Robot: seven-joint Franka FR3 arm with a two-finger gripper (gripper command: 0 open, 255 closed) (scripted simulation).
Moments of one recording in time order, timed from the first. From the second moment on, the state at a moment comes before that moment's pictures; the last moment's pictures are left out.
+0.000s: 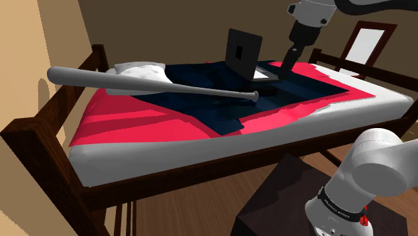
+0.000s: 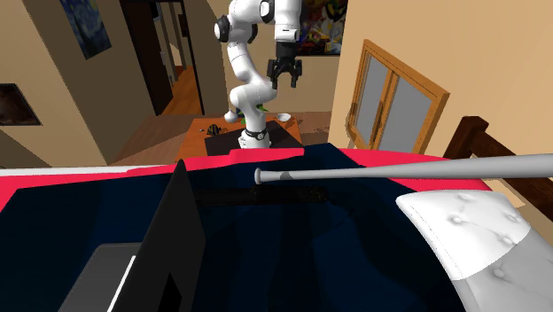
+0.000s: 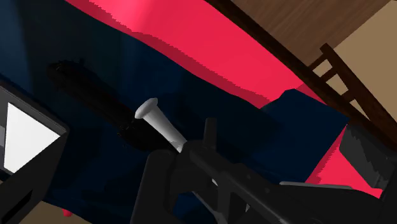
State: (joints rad) arm 0.01 -0.82 0.03 -2.30 -0.12 1.64 -0.13
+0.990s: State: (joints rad) arm 0.11 -0.54 -0.38 -2.20 -0.18 1.83 -0.76
